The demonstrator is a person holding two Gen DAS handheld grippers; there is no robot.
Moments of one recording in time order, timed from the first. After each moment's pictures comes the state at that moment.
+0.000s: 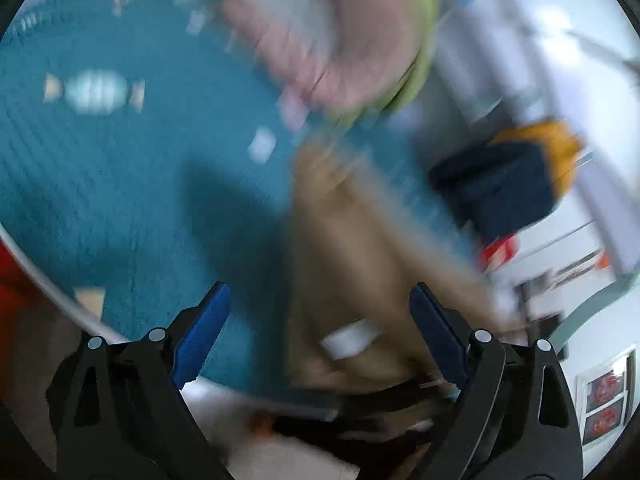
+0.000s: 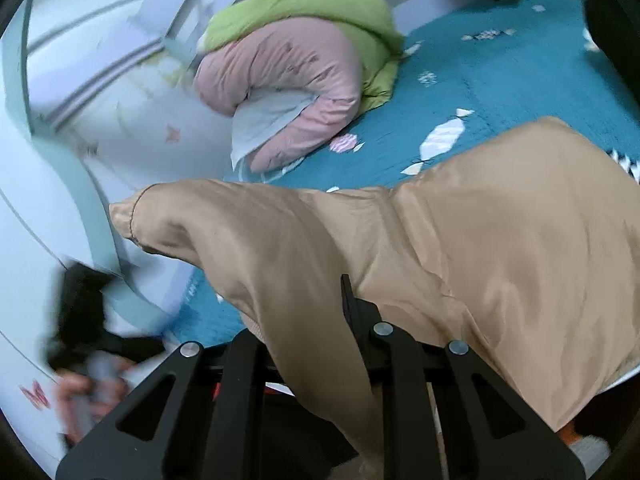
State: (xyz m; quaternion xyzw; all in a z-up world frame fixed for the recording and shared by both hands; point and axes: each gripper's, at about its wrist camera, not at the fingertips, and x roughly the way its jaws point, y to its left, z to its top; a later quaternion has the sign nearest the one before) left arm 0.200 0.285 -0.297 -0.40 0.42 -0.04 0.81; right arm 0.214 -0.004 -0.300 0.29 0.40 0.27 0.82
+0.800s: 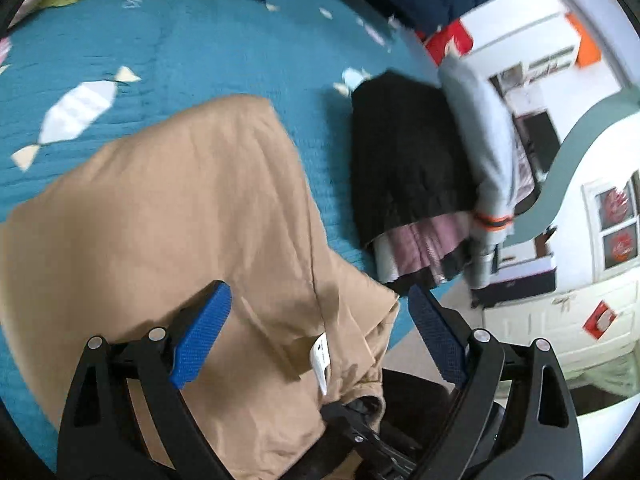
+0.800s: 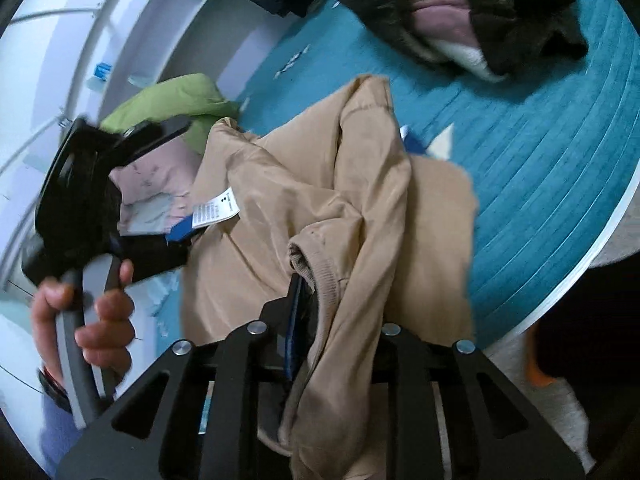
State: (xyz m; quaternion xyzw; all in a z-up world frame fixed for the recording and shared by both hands) left arm 0.394 -0.052 -0.339 -0.18 0.58 -0.29 0.74; right arm 0.191 -0.195 -0.361 0.41 0.41 0.05 0.81
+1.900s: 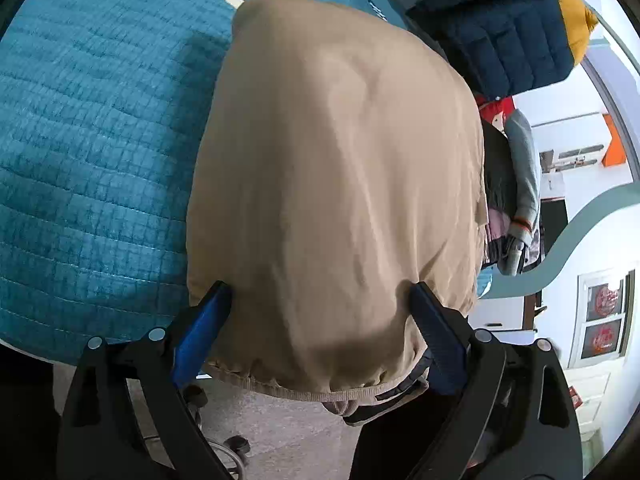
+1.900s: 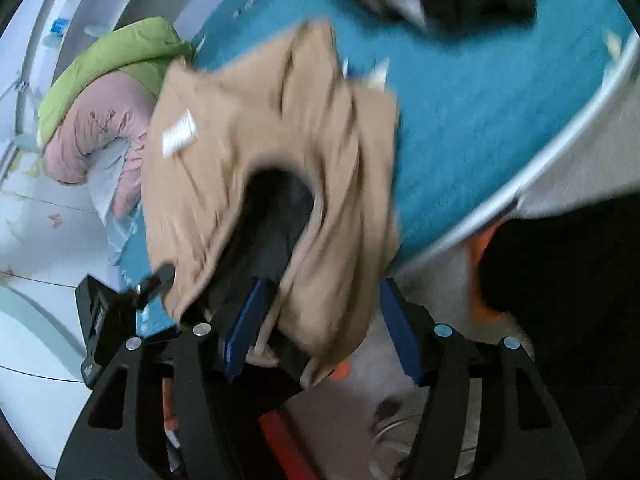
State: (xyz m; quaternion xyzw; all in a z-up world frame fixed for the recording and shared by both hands) left arm 0.259 0.091 -0.405 -0.33 0.56 -0.18 0.74; right arm 0.158 -0.188 -0.361 0.39 0.55 0.05 0.73
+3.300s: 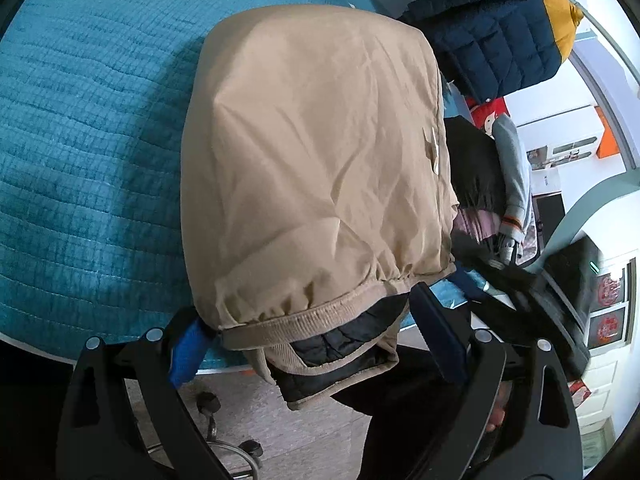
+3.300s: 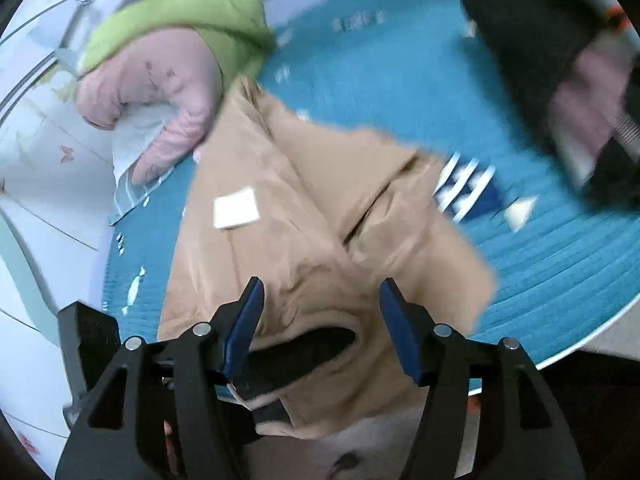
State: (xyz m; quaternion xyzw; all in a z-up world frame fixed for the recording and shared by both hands) left arm 0.254 0.106 -0.382 -0.31 0.55 -0.19 0.75; right arm 0.260 -0.123 -0.320 0.26 0.52 0.11 0.80
